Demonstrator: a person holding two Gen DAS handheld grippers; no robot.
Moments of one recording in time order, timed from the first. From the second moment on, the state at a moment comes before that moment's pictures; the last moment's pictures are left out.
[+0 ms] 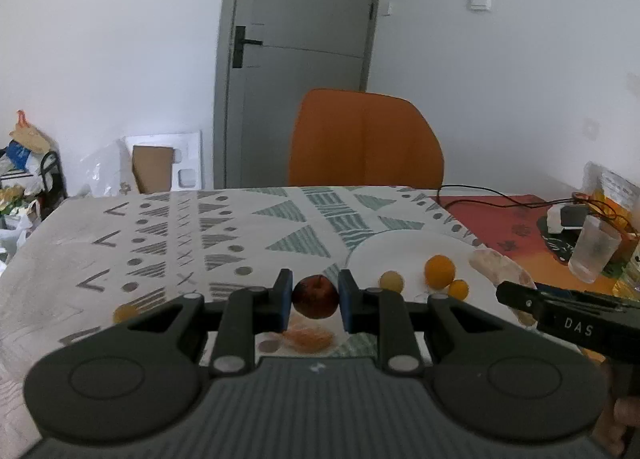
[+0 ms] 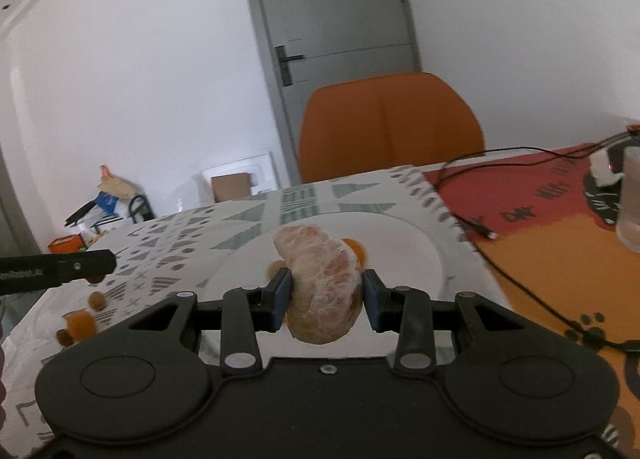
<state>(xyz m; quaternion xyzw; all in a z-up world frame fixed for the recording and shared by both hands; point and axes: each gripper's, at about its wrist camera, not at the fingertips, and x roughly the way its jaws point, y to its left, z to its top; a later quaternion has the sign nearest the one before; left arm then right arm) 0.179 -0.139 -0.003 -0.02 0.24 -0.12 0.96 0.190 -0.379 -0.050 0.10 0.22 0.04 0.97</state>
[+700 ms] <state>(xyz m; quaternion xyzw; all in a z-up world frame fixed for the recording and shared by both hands) 0.218 -0.203 -0.013 0.01 0.25 -0.15 0.96 0.210 -0.419 -0.067 0.13 0.21 0.00 0.97</state>
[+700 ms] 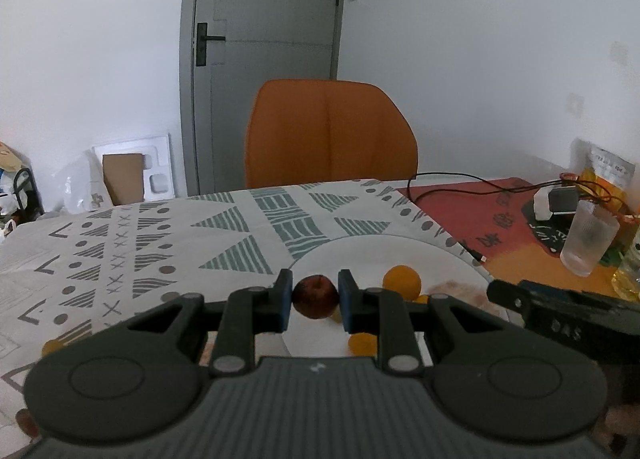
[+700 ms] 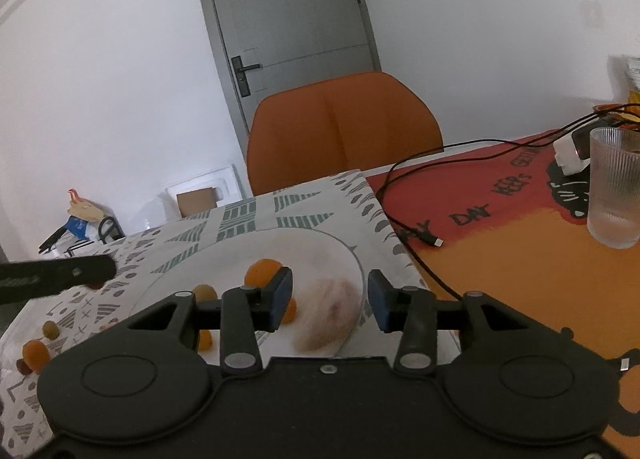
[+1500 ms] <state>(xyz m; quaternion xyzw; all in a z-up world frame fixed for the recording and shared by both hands) 0.210 -0.164 -0.012 -0.01 0.25 -0.10 0.96 0.190 -0.395 -0.064 0.14 0.22 0.04 0.96</state>
